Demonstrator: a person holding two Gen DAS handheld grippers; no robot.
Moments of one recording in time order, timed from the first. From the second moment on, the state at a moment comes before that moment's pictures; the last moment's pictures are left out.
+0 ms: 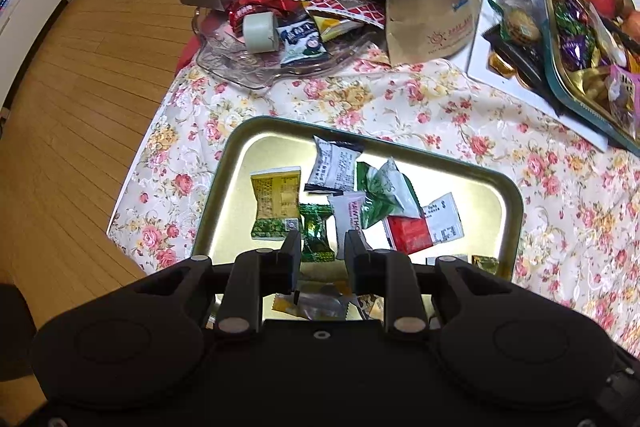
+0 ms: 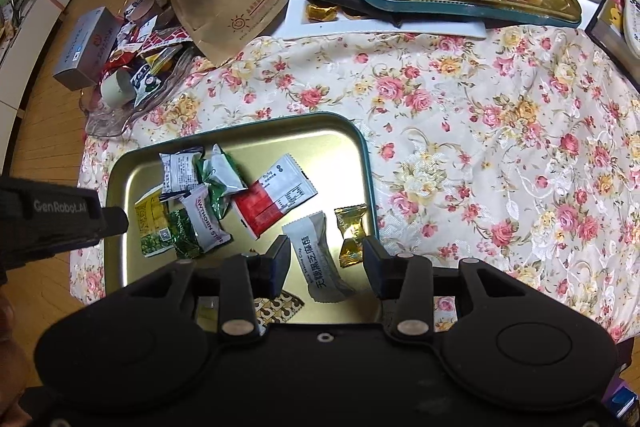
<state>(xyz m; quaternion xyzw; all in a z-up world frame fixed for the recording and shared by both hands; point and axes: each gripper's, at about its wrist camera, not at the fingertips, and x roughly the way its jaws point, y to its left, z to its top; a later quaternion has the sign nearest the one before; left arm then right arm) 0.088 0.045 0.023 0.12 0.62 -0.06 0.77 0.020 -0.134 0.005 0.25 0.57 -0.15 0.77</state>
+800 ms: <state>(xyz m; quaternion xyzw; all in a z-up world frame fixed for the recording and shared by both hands) 0.086 0.041 0.019 0.13 0.62 -0.08 0.77 0.022 -0.135 0.003 0.25 0.57 -0.15 0.77</state>
